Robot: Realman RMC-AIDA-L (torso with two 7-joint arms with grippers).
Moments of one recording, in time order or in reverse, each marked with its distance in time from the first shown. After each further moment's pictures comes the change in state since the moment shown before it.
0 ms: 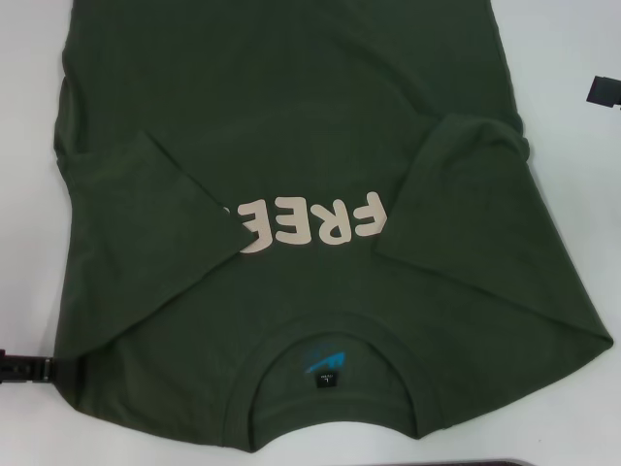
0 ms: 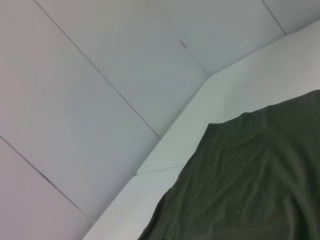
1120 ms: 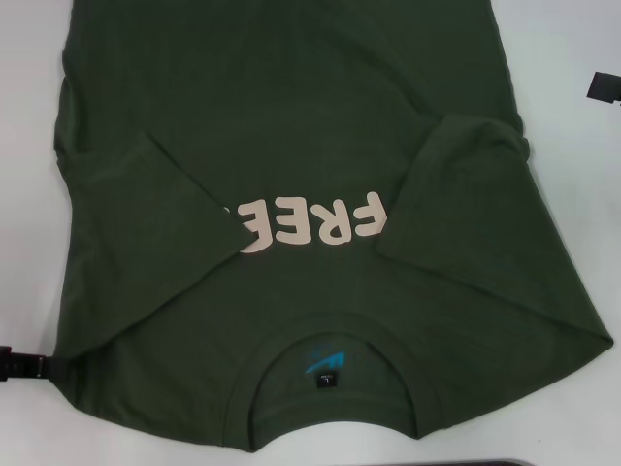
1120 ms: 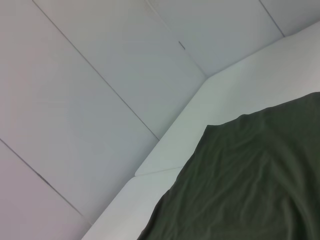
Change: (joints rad) left arm -0.016 -0.004 0.004 0.000 0.011 -0.002 0.007; right arm 0.005 -0.002 0.002 0.000 0.000 0.007 0.001
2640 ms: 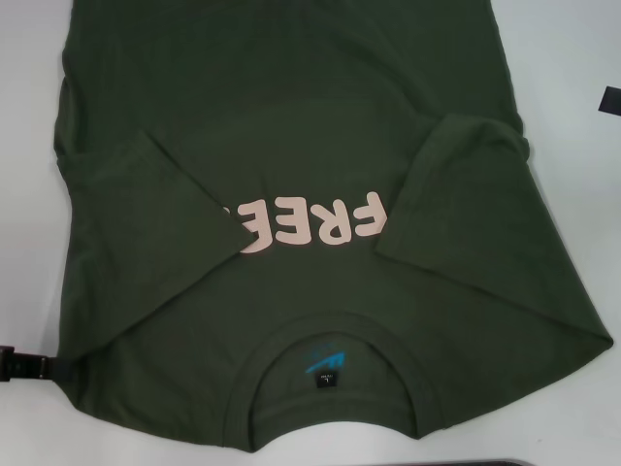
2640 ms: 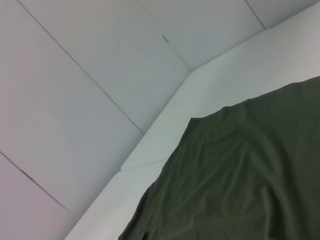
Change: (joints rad) left arm -0.004 -0.011 0.003 -0.023 0.009 0.014 -0.014; right arm -0.022 -0.012 -0.004 -0.003 -0.016 0.016 0.012
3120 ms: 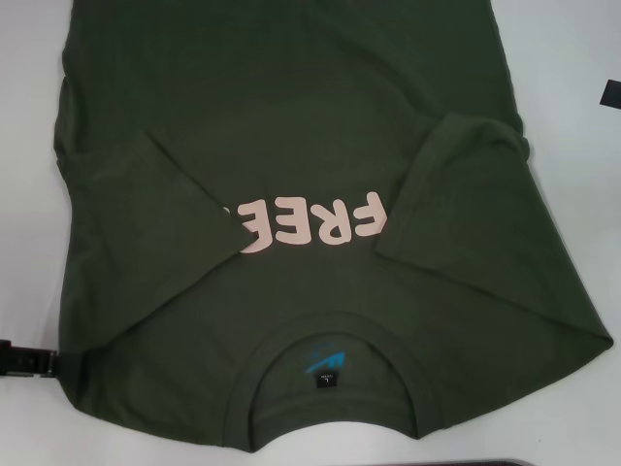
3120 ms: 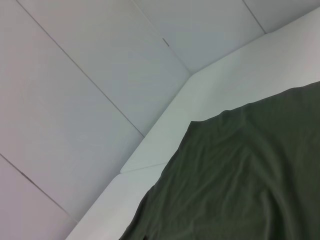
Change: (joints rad) left arm -0.013 0.009 -0.015 0.001 0.000 0.038 -0.031; right arm 0.006 -0.001 0.004 -0.002 0.002 0.001 0.000
